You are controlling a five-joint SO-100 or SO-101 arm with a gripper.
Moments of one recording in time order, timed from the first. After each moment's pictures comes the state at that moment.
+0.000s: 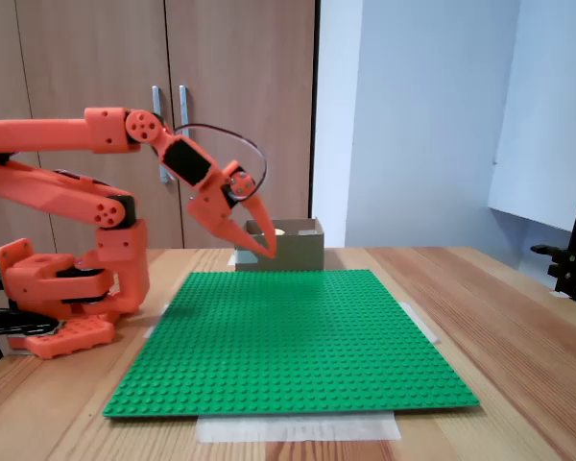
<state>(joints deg) -11.5 164.8 155.7 43.6 1.3</state>
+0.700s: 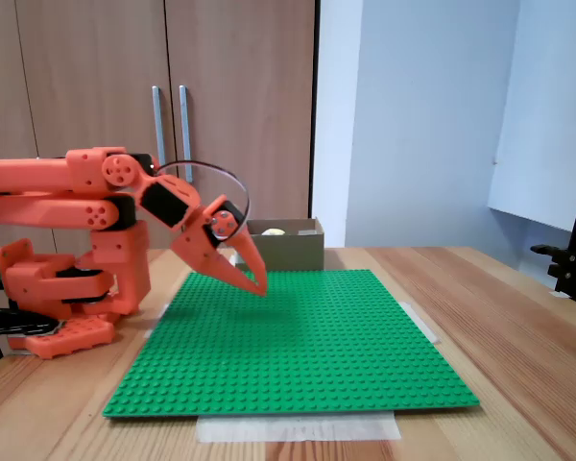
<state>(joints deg) -3.2 180.3 173.0 41.0 1.3</state>
